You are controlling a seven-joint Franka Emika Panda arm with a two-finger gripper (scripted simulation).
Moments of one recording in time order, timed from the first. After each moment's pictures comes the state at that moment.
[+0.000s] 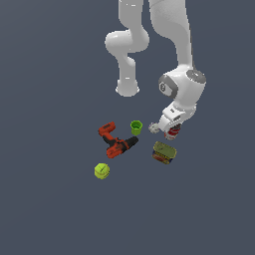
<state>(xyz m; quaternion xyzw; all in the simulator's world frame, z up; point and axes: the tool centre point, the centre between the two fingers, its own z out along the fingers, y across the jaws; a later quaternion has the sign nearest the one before) -0.121 0.242 0.081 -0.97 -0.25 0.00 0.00</state>
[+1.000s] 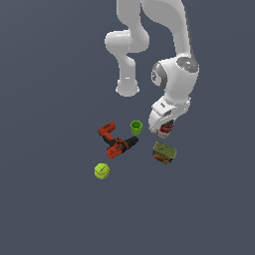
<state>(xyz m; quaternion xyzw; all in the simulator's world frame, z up) -0.097 0.185 0.133 -0.97 -0.25 0.00 0.00</state>
